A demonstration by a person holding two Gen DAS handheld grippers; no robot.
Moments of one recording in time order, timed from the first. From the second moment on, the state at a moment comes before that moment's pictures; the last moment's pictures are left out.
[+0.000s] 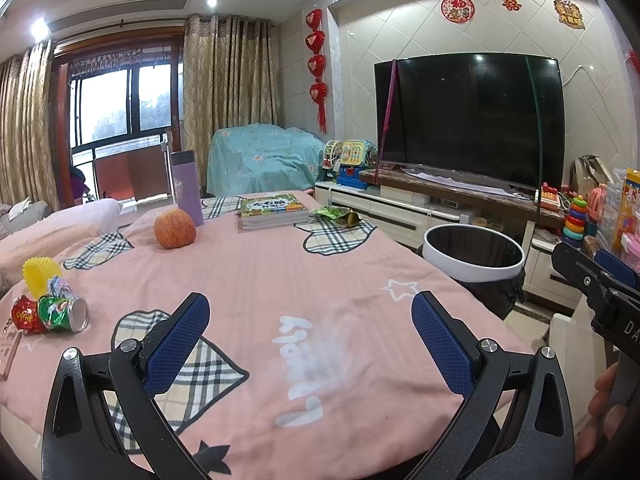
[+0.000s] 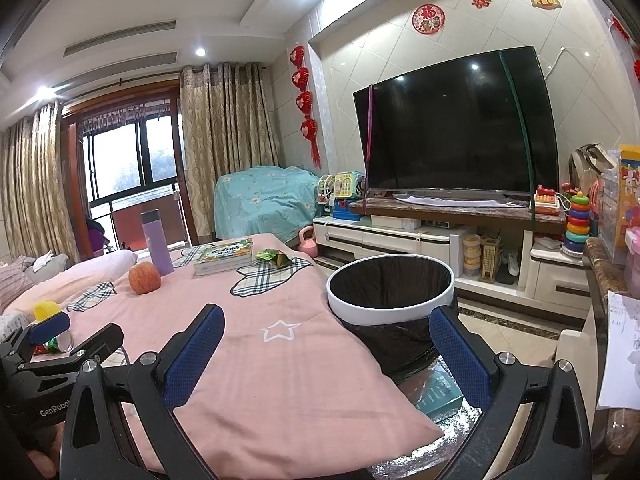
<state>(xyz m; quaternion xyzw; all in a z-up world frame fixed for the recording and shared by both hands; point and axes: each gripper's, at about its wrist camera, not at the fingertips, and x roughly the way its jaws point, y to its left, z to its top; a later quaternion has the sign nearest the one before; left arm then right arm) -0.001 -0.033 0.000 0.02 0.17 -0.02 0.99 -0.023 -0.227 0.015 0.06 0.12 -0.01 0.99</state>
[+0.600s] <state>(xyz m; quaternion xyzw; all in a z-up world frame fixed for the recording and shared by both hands) 0.001 -0.033 -0.002 0.02 0.17 -0.02 0.98 -0.023 -0.225 0.015 0.07 0.12 0.00 0.99</state>
